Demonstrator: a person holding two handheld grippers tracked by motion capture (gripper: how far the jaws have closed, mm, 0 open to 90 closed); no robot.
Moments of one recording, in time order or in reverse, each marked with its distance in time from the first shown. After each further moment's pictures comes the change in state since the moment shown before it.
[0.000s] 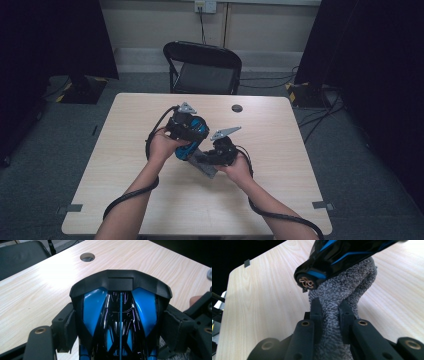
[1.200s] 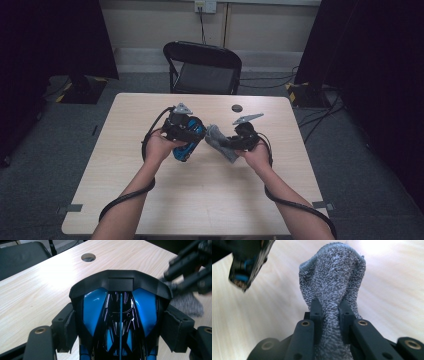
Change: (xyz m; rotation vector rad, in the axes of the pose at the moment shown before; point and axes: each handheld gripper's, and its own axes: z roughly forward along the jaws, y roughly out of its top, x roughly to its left) left arm 0.002 -0.006 -0.009 -0.009 -0.004 -0.004; right arm -0.051 0.006 -0.055 0.014 -0.208 0.088
